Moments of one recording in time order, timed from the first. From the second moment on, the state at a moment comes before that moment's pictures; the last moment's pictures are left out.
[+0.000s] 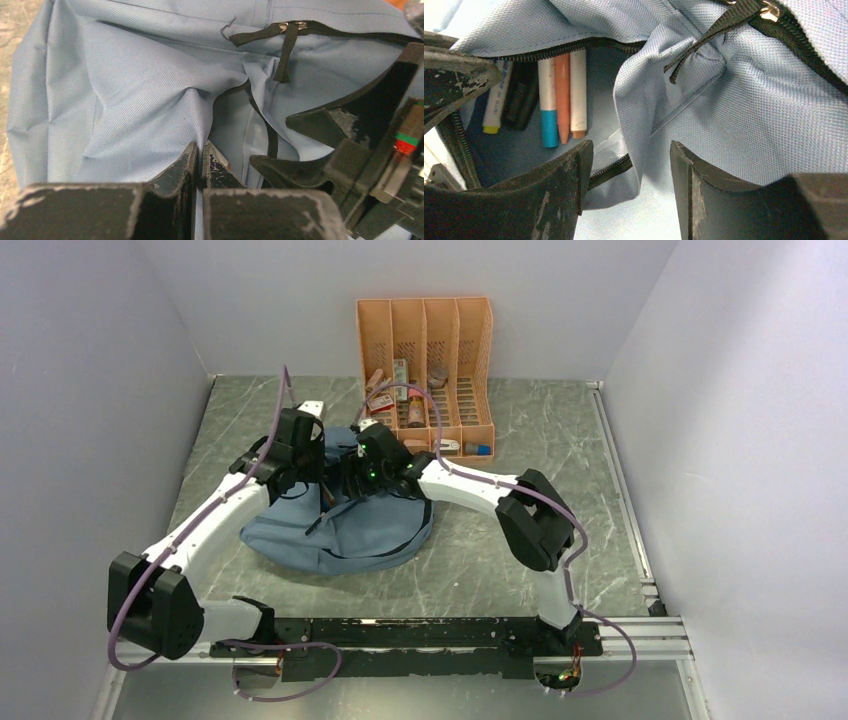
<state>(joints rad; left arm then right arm) -0.38 1.28 1.01 -0.48 -0.17 -0.24 0.89 1.99 1.48 -0.17 -0.05 0.43</state>
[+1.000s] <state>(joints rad) -0.46 1.38 1.01 -0.52 -0.06 -0.28 0.82 1.89 1.23 0.10 -0.14 0.56</state>
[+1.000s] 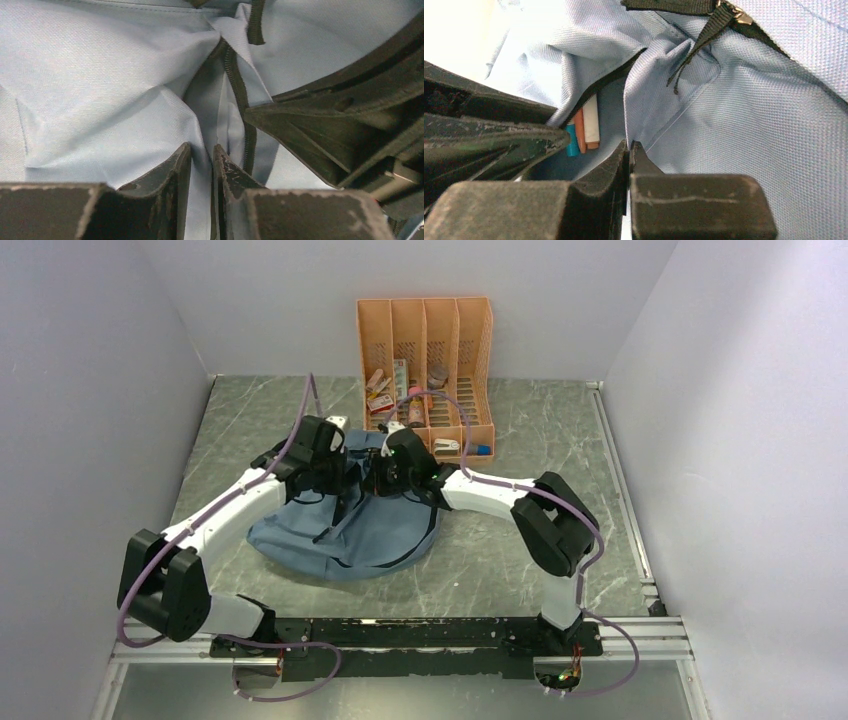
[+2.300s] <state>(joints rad) -0.41 1.04 0.87 -0.64 -0.34 -0.65 0.74 1.54 1.00 0.35 -0.05 0.30</state>
